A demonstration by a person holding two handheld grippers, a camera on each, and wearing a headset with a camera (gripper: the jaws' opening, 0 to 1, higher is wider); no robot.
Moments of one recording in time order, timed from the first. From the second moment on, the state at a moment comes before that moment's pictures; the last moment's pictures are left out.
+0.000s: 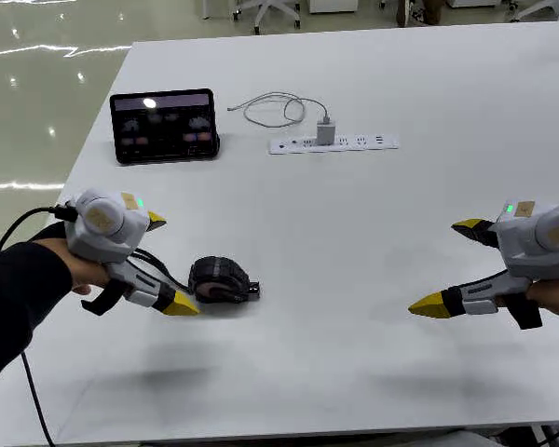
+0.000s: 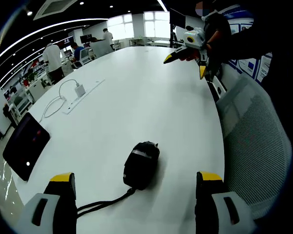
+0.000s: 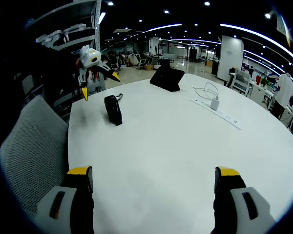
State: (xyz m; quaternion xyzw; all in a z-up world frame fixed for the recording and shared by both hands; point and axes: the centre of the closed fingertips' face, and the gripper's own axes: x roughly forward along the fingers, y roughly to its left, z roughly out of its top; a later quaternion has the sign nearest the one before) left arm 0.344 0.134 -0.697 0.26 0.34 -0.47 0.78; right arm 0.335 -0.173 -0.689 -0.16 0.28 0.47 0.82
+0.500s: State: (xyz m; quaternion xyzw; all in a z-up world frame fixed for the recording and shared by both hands) left arm 0.352 0.115 -0.720 0.30 0.39 -0.49 0.72; right arm 0.338 -0.143 -0.697 -0.17 0.29 0.50 0.80
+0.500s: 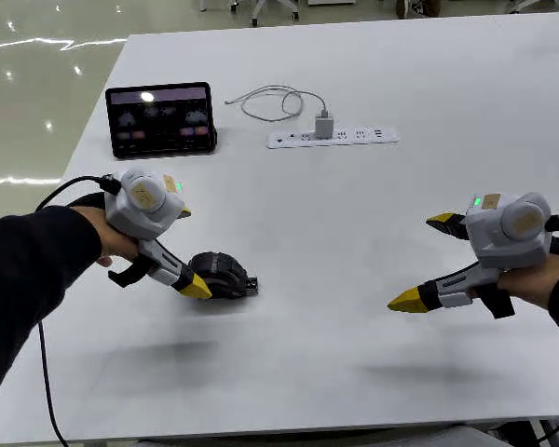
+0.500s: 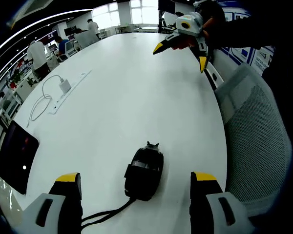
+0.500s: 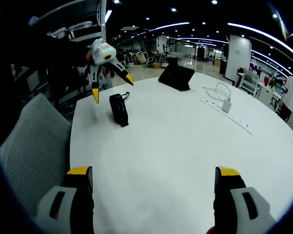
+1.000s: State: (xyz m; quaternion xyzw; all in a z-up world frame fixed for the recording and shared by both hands) left arm 0.348 0.098 -0.744 0.35 0.39 -0.53 0.67; right arm 0.336 -0.084 -0.708 -0.19 0.28 0.54 0.77
